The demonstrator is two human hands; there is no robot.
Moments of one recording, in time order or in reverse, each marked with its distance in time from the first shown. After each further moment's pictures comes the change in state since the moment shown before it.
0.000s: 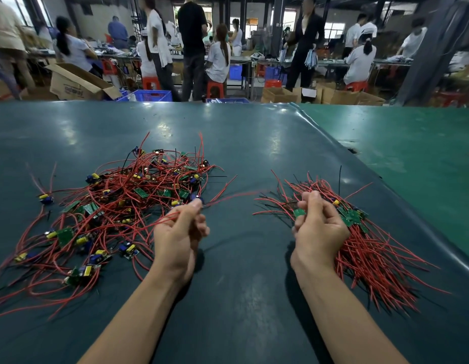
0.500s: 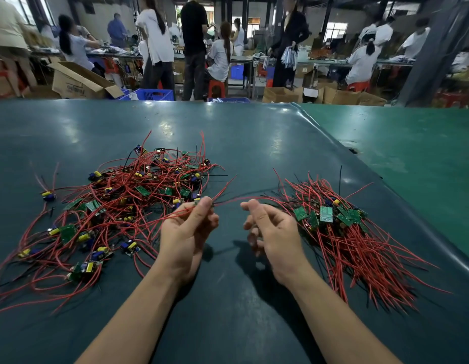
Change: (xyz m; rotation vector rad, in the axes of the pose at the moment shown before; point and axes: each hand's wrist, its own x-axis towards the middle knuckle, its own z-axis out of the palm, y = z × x) left_hand -0.003 -0.002 0.003 -0.069 -0.085 -0.084; right_hand -0.035 0.003 0.008 -0.197 -0.636 0.218
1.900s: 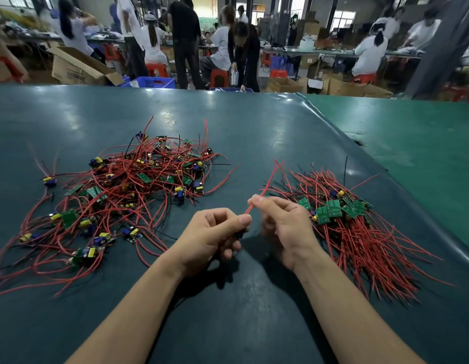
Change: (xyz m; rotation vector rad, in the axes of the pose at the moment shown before) left_hand -0.016 0.000 0.001 0.511 -0.390 -0.243; right_hand 0.007 -0.005 -0.008 0.127 0.025 0.182
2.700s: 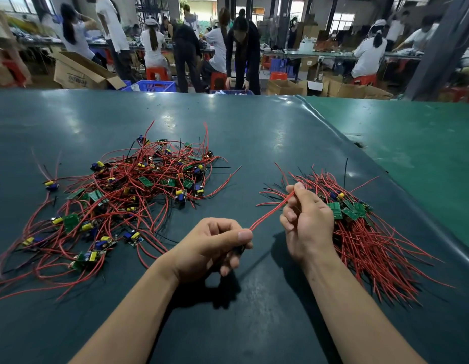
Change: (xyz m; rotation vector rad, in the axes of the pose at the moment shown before) left_hand -0.006 0.004 -0.005 -0.043 -0.224 -0.037; right_hand 0.013 -0.010 -0.012 0.369 0.221 -0.175
